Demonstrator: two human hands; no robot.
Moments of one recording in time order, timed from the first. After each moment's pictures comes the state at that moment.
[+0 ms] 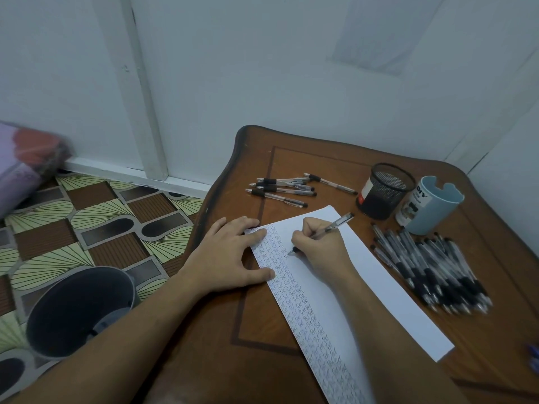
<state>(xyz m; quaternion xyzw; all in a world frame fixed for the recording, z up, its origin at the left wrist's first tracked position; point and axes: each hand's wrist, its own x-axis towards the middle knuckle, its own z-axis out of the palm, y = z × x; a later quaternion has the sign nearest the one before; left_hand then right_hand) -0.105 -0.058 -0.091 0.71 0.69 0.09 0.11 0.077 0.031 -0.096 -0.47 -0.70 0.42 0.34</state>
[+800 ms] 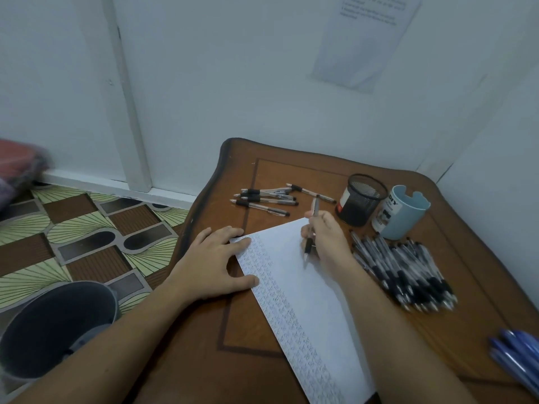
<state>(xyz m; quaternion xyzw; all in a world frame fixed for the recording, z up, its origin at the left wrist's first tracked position) -0.108 -0.058 -0.094 0.72 0.68 0.09 0.10 0.092 0.040 -0.057 -0.54 -0.55 0.53 0.35</state>
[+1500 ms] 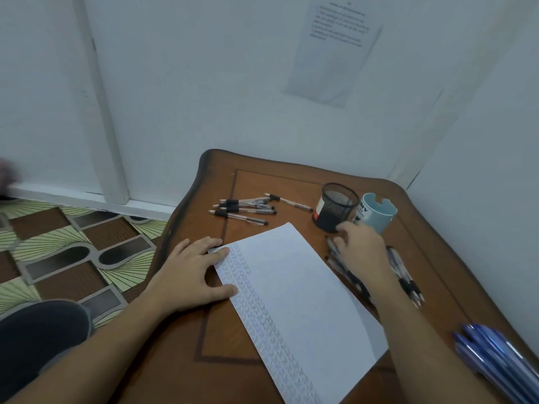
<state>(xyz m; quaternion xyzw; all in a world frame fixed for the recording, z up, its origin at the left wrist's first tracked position) -0.104 -0.058 -0.089 0.72 0.68 0.10 0.10 0.189 0.063 -0.036 -0.63 -0.76 -0.01 0.14</state>
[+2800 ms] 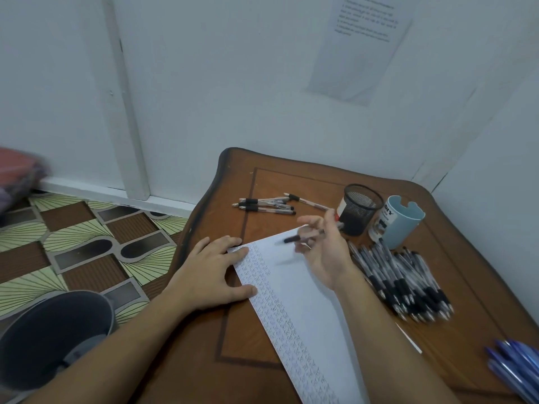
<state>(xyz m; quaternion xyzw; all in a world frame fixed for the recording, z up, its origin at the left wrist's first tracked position) -0.106 -0.060 -0.091 0.72 0.68 0.11 0.10 0.100 0.046 -0.058 -0.39 -0.45 0.67 0.43</state>
